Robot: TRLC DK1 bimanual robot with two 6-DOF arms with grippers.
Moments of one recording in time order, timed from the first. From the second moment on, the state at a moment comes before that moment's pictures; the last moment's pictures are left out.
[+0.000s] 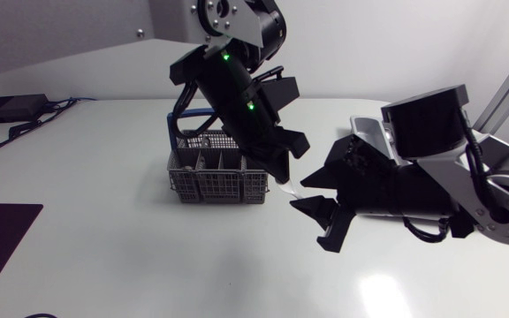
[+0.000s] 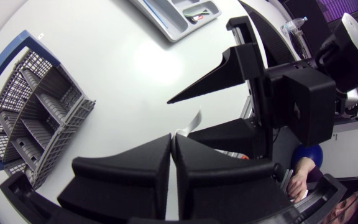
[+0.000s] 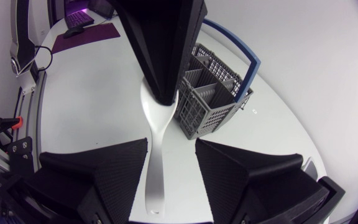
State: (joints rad) left arm -0.71 1.99 1.92 -1.24 0.44 0.13; right arm 0.54 1.18 0.72 -0.24 -0.27 -0.45
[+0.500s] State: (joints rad) left arm -0.69 2.00 1.93 -1.25 0.45 0.13; right arm 0.57 1.20 0.72 -0.22 -0.22 -0.46
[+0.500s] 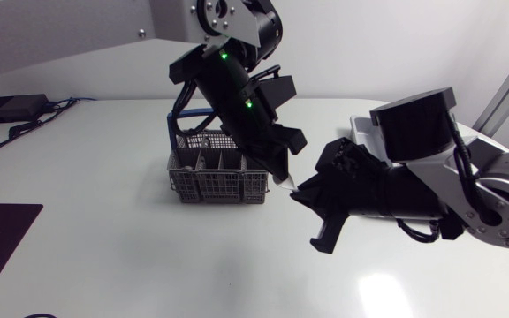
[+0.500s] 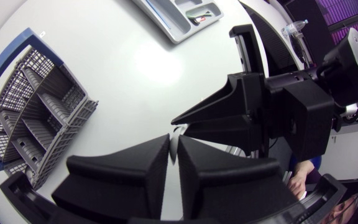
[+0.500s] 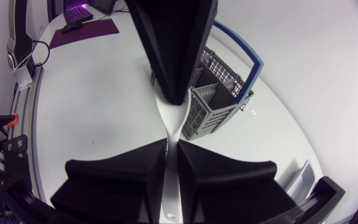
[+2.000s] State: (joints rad) left arm -0.33 1.62 1.18 -0.46 0.12 0.76; right arm -0.54 1.82 1.16 -0.72 -0.51 -1.48
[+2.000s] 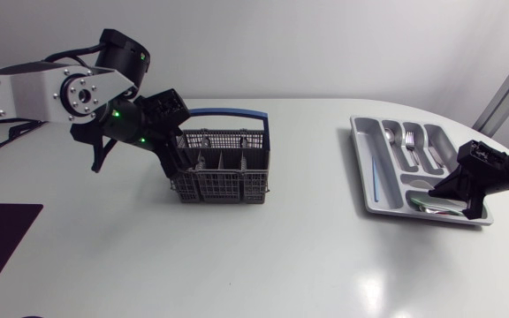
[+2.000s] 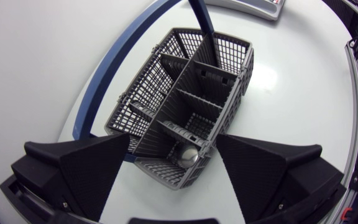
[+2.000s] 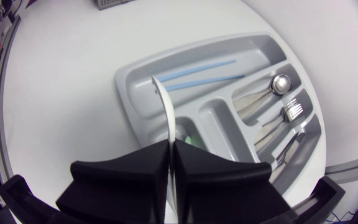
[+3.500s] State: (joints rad) left arm -0.28 1.63 1.10 -0.36 0.14 1.03; right arm -0.37 1.44 0.85 -0.59 -0.46 -1.38
